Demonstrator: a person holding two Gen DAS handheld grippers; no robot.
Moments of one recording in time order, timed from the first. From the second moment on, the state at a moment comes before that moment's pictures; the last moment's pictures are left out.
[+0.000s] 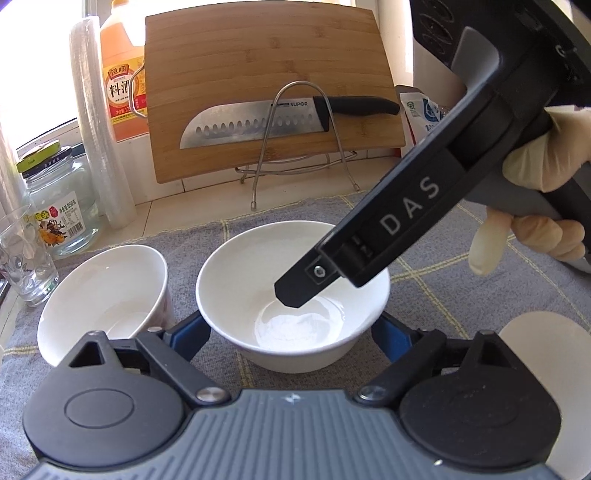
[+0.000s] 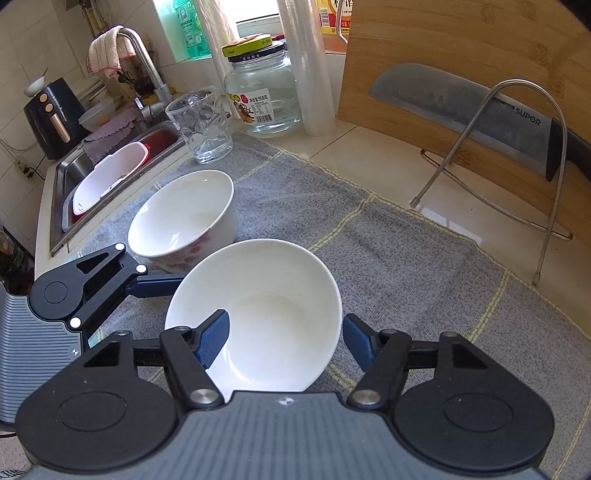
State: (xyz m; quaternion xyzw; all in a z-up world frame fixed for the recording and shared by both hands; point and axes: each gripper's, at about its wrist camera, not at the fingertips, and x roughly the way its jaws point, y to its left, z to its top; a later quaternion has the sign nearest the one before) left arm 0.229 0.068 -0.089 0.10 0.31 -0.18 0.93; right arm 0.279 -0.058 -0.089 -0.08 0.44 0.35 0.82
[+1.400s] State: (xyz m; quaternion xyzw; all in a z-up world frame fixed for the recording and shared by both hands) left arm 0.157 0.045 -0.047 0.11 0.32 -0.21 0.92; right arm 0.184 -0.084 -0.036 -0.06 0.42 0.34 0.84
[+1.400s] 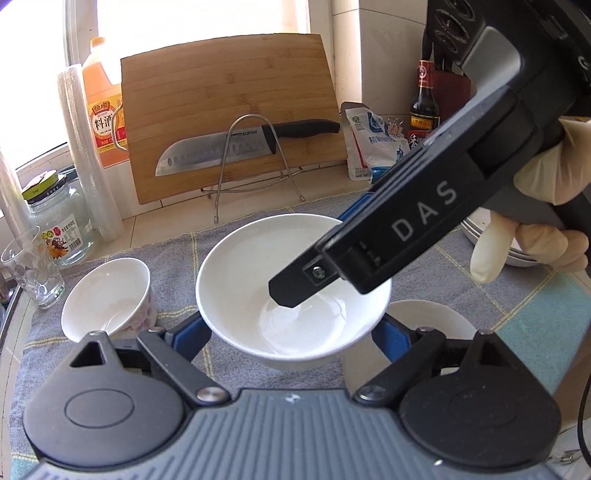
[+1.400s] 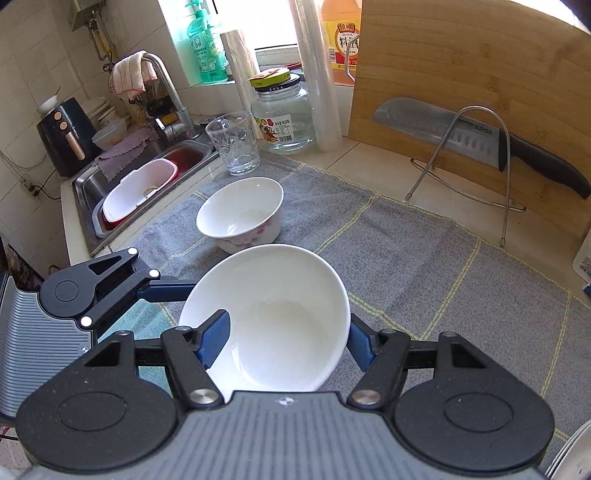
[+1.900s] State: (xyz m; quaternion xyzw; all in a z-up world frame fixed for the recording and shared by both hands) left arm 0.124 0.026 -0.038 0.10 0.32 -0.24 0.91; right arm 0.140 -0.110 -0.029 -0.05 0.41 0.31 0.85
